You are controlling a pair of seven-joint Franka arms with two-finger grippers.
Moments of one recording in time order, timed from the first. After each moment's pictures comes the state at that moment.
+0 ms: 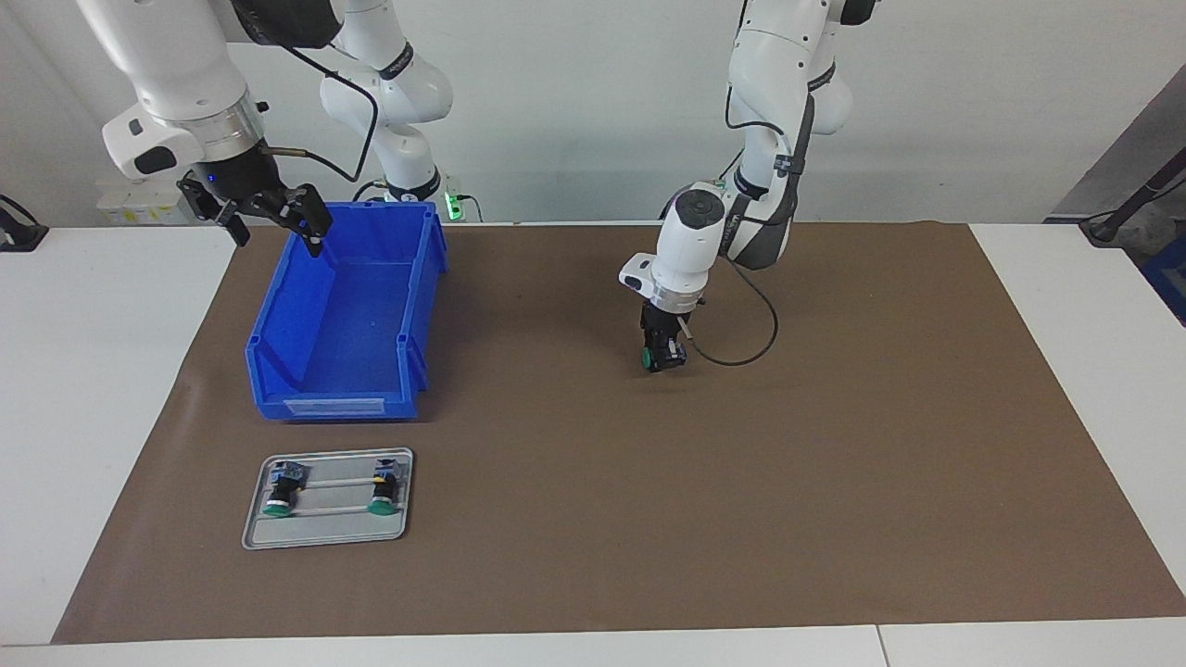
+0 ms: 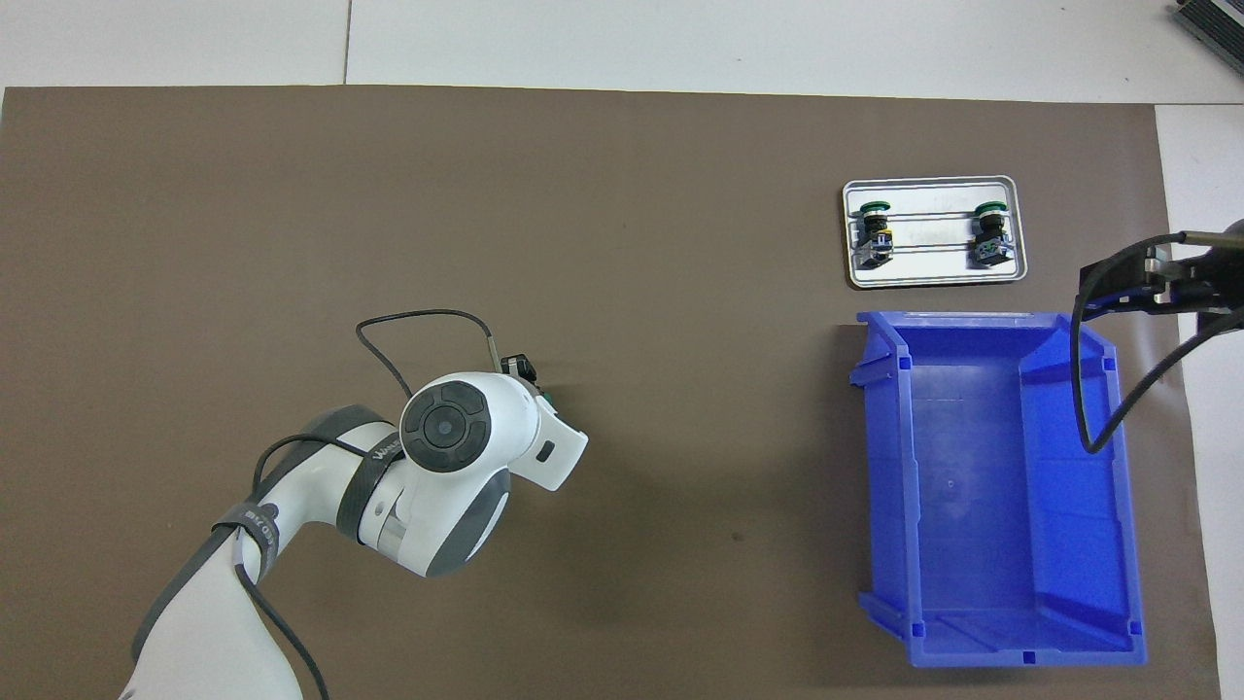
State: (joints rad) left arm -0.57 0.22 -0.05 -2.22 -0.06 2.59 0.87; right arm 0.04 0.02 -0.02 -1.50 -0.06 1.49 0.19
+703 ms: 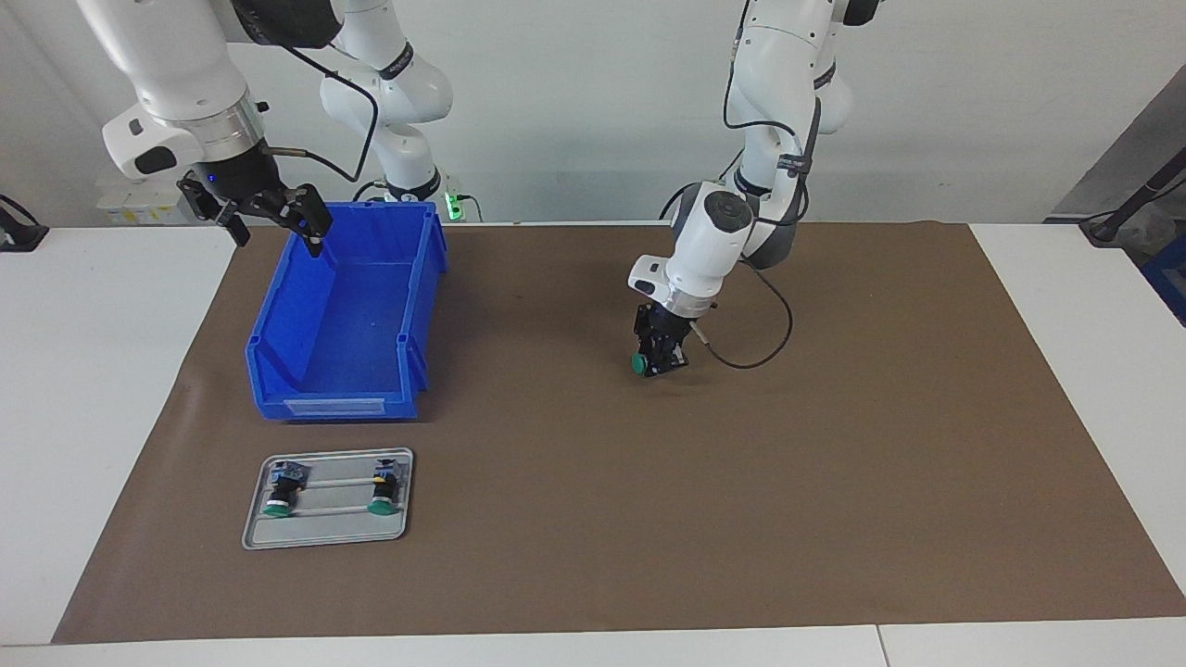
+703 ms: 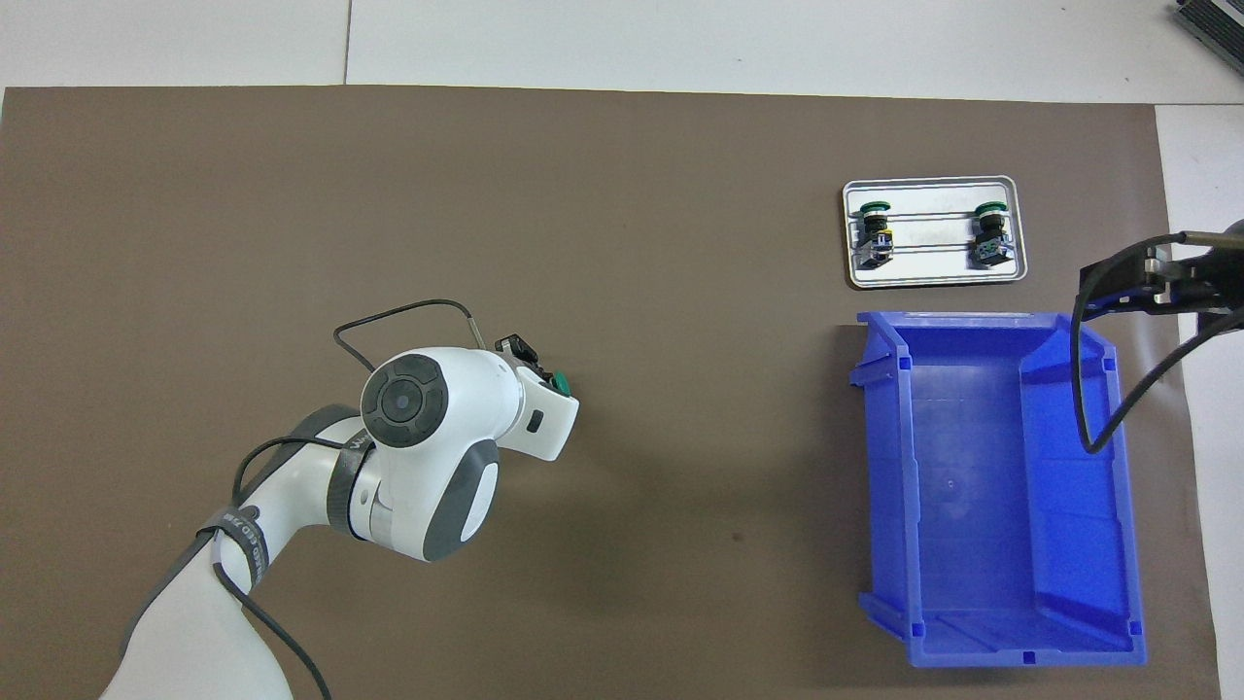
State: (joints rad) left arm -0.54 0.22 -0.05 -2.17 -0.43 2.61 1.02; right arm 0.04 0.02 -0.02 -1.50 -0.06 1.49 0.19
